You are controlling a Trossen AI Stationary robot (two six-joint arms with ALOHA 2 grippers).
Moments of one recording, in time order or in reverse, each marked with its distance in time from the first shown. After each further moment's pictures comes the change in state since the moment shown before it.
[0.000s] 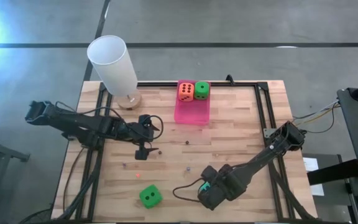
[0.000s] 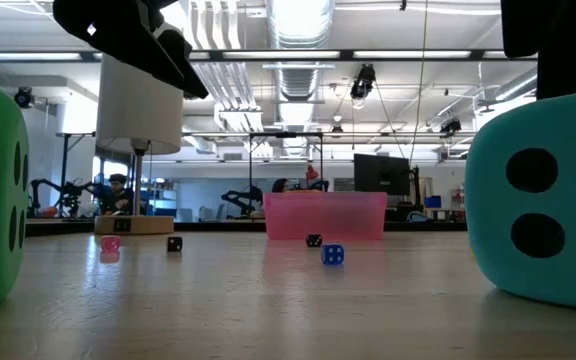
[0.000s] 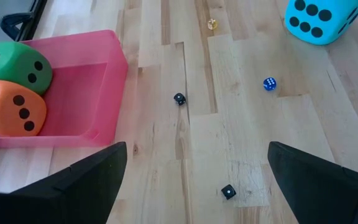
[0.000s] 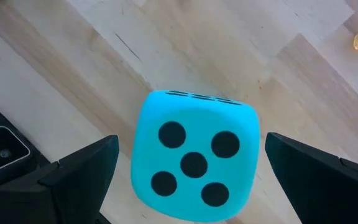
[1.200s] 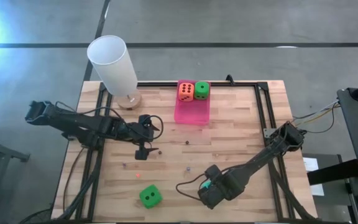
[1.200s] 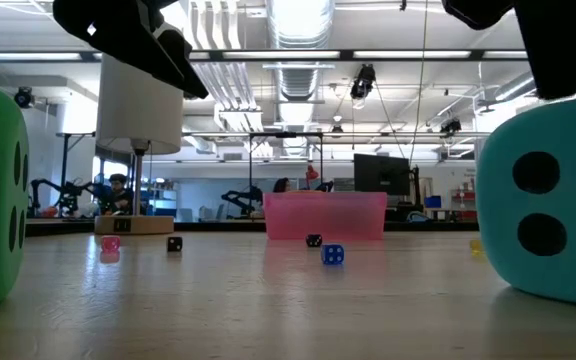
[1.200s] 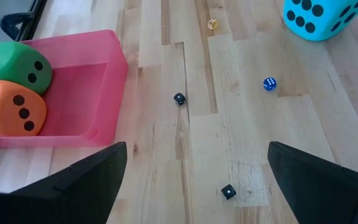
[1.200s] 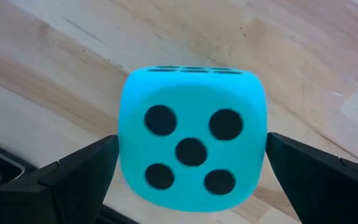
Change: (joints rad) left arm 0.000 0.000 0.000 0.000 0.000 0.000; right arm -0.004 0.009 -0.039 0.001 -0.113 0.266
